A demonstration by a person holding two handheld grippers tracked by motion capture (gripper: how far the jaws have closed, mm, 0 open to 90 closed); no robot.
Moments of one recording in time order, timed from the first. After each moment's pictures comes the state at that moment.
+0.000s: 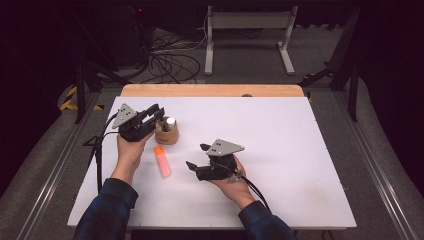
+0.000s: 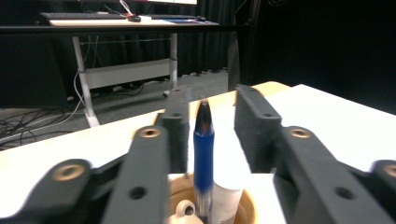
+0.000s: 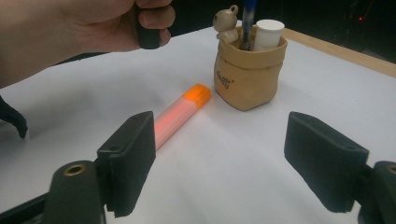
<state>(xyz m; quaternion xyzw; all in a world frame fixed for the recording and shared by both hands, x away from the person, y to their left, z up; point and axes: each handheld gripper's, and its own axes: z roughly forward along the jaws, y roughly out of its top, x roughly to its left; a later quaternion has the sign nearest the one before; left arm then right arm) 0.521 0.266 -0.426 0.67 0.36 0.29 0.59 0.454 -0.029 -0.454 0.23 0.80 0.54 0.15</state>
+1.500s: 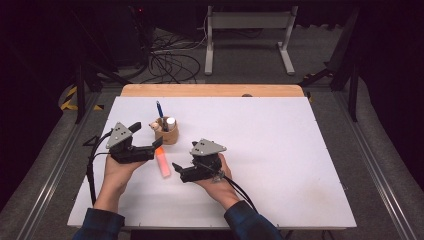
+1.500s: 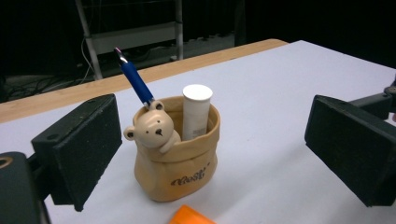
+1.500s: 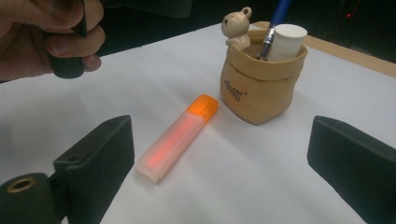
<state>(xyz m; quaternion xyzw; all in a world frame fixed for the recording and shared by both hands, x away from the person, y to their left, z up) 0.458 0.269 -0.432 0.71 0.38 0.27 0.52 0.452 0.012 -0.455 0.25 0.80 0.52 0.17</state>
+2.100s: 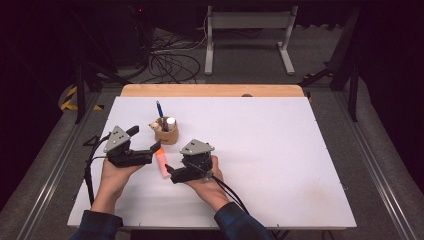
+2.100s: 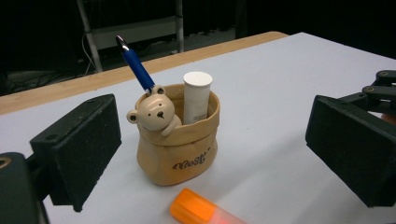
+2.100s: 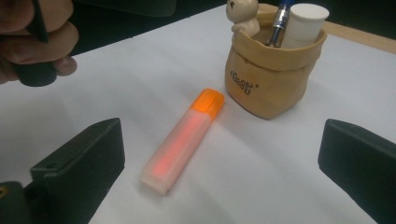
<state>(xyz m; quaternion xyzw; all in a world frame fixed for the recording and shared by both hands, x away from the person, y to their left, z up) 0.450 0.276 -0.432 0.72 0.38 0.27 0.52 0.453 0.038 -0.461 0.29 0.80 0.49 0.17</state>
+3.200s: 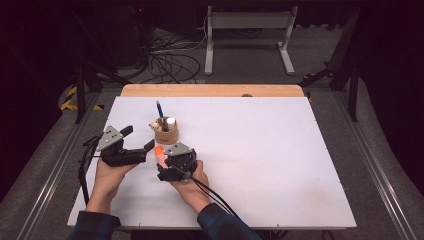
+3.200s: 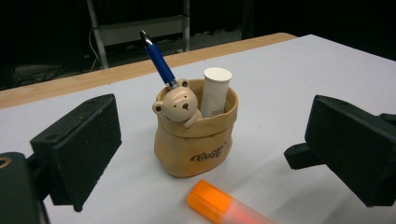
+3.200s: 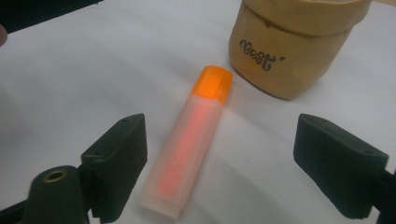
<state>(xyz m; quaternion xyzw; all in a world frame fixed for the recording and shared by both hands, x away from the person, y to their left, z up) 0.451 0.292 -0.433 0.71 0.40 0.27 0.52 0.455 0.085 -0.480 0.34 0.82 0.43 0.18</state>
